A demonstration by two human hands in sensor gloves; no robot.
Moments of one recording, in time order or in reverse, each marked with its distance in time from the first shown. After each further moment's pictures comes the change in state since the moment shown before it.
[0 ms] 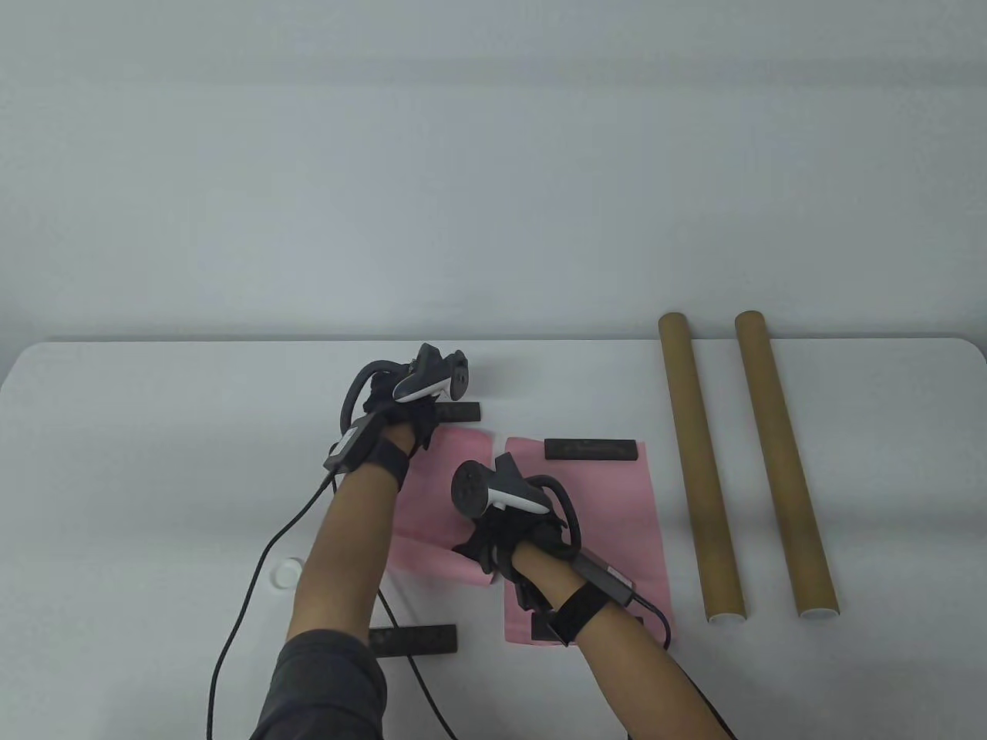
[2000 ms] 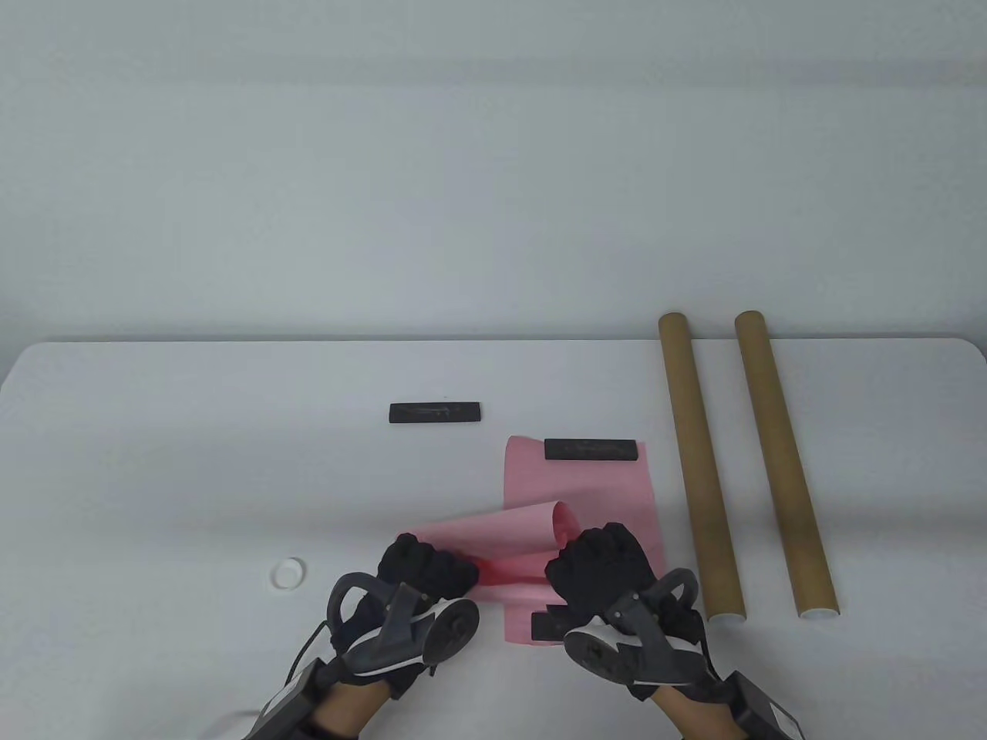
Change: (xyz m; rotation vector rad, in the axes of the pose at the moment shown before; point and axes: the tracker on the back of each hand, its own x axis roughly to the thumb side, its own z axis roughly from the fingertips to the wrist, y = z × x) left_hand 0.062 -0.040 0.297 0.501 -0.318 0.114; right_hand -0.026 -0.011 0.222 -0.783 -0.242 0.292
